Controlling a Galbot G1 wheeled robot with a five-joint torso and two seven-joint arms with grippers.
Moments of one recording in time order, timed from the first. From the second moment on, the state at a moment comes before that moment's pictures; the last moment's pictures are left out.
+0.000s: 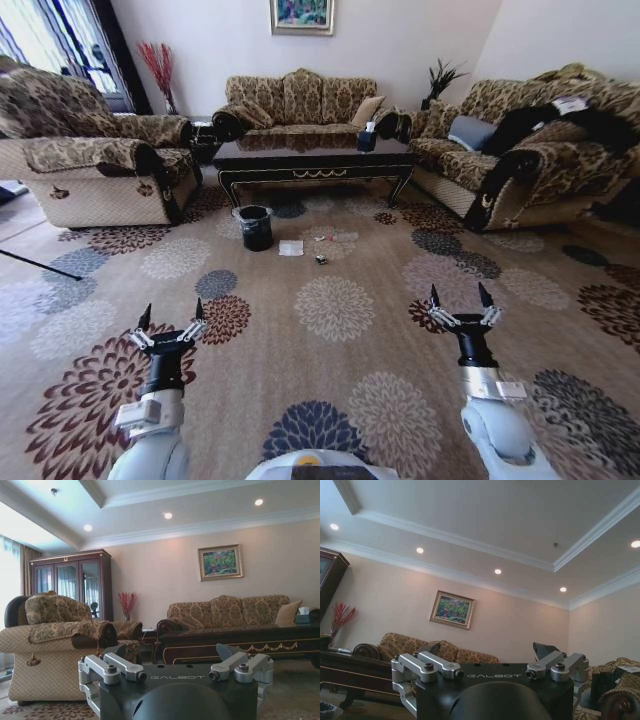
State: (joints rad) left arm 1.78 -1.50 -0.68 -2.36 -0.05 -0.14 -0.17; right arm -1.60 1.20 0.76 2.02 0.22 0.51 0.08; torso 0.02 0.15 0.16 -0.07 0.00
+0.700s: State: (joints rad) left arm 1.80 -1.50 -0.68 -2.36 -0.04 -0.14 -0.16; right arm -1.61 1.20 0.75 2.02 0.22 0.52 0.07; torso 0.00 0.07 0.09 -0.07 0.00
